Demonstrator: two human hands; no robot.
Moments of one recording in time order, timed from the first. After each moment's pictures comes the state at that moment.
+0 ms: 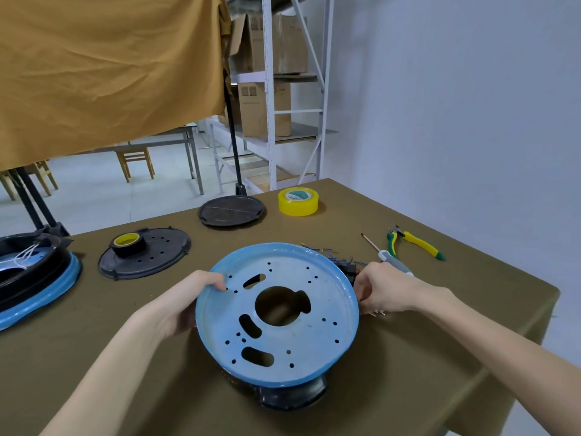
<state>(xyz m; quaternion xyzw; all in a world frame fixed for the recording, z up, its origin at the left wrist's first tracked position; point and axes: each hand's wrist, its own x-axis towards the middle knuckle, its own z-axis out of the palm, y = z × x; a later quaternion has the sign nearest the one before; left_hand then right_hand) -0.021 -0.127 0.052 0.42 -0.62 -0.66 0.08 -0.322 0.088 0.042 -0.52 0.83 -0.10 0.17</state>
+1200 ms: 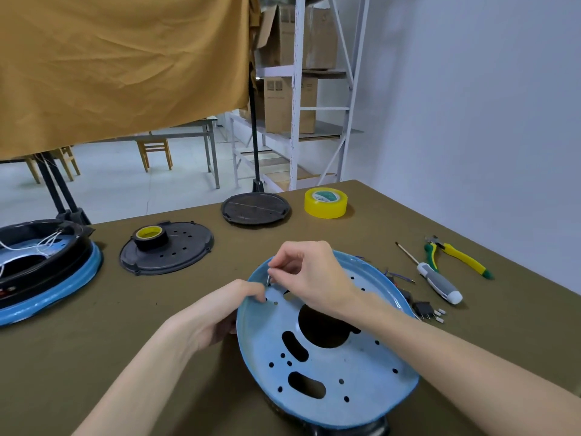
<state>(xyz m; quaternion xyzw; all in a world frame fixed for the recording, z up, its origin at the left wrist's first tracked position) -0.030 -0.121 0.050 0.42 -0.61 -0.67 0.06 -0.197 -0.037 0.051 -0.62 0.63 -0.47 0.09</state>
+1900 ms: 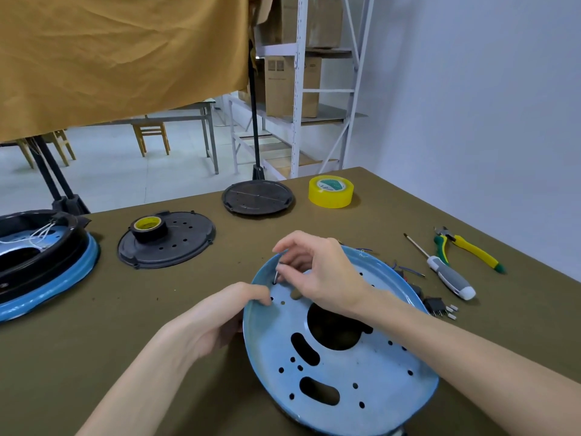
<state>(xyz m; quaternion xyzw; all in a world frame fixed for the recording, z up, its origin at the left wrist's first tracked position) -0.026 -0.120 0.050 0.44 -0.58 -0.68 0.05 -0.202 -0.041 0.046 -0.63 0.60 -0.47 0.12</state>
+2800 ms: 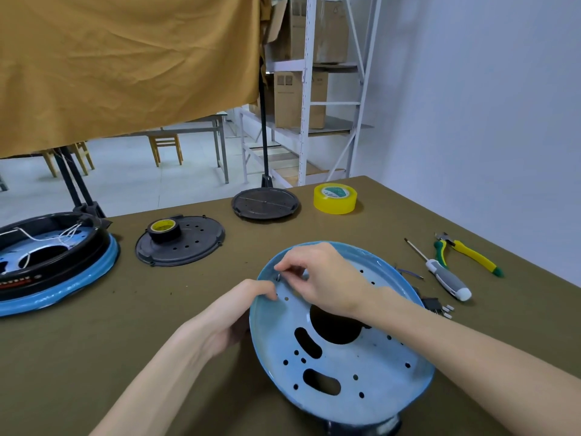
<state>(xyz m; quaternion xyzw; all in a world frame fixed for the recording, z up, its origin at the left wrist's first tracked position) -0.019 -0.099 0.052 0.40 -0.58 -0.70 0.09 -0.194 -0.026 0.060 -0.74 0.58 -0.34 -0.02</state>
